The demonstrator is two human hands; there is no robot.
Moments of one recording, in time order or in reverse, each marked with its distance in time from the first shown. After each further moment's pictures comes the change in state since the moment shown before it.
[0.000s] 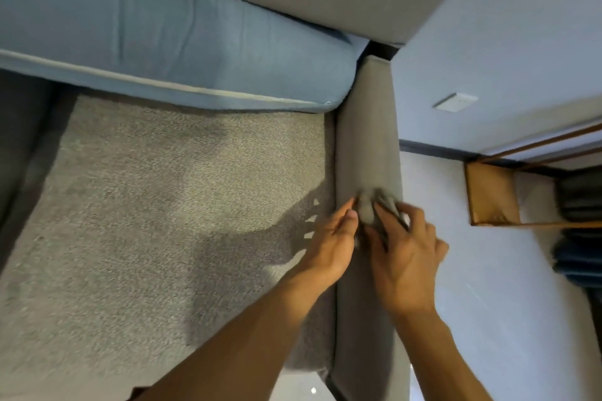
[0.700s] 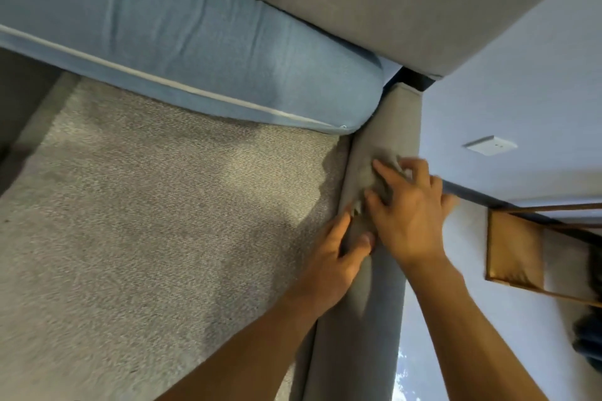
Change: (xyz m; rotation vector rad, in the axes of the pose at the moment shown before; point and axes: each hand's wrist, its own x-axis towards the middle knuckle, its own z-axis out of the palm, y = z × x) left_hand 0.050 -0.008 0.017 -0.043 0.112 0.171; right_hand 0.143 -0.001 0.016 0.016 -0.101 -0.232
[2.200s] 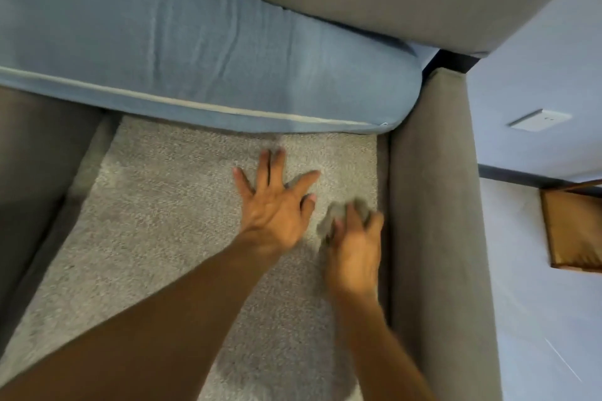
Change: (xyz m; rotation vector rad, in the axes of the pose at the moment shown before) left_hand 0.050 0.016 -0.177 1.509 0.192 0.139; right_hand -0.066 -0.126 0.115 0.566 0.053 0.308
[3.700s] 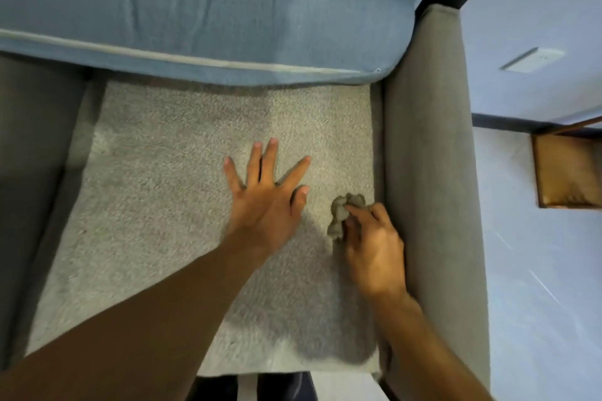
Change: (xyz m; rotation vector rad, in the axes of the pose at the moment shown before) left_hand -0.068 -0.012 0.015 0.020 0.004 0.091; right_hand -0.058 0.037 -0.035 -0.204 -0.149 -0.012
